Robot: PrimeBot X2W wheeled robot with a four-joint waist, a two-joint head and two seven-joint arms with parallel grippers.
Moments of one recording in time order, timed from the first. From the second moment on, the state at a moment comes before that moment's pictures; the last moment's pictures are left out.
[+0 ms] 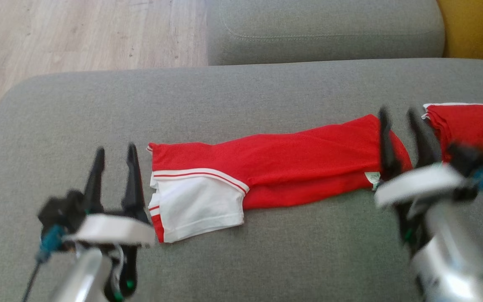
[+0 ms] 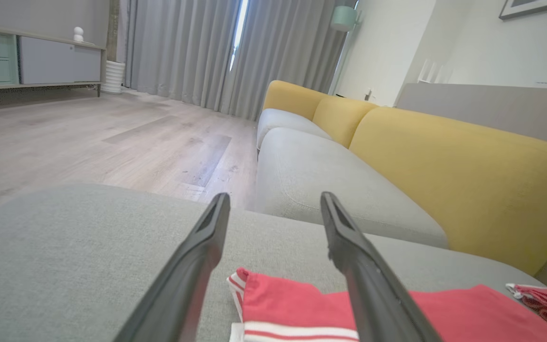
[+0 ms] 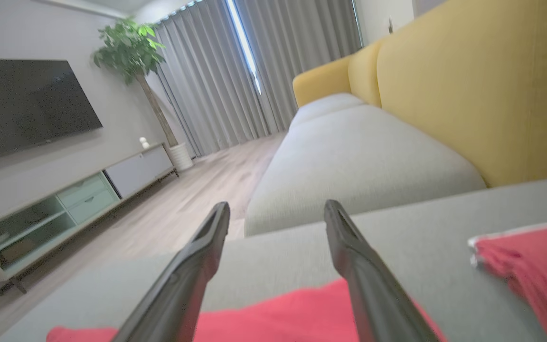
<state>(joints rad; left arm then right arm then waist) -0.24 0.28 -0.43 0.24 -0.69 0.14 -0.26 -0.38 -0.15 0.18 0.53 0.49 0.13 -0.25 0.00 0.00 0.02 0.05</state>
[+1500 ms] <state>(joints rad) -0.27 0.05 -0.22 0.38 -0.38 -0.12 -0.26 -0.59 -0.07 -0.26 1.08 0.14 0.13 -0.13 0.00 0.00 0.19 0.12</state>
